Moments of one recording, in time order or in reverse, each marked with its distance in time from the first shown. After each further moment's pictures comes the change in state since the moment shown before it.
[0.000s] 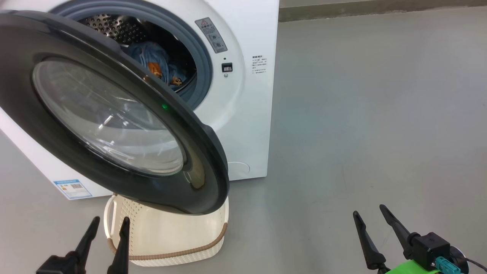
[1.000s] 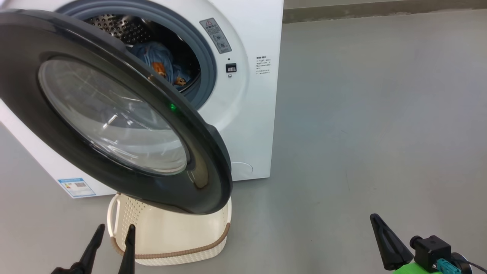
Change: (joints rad) left arm 0.072 -0.044 0.022 -0.088 0.037 -0.001 -0.001; right arm -0.001 0.004 -0.029 0.060 -0.019 0.000 0.000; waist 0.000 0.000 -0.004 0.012
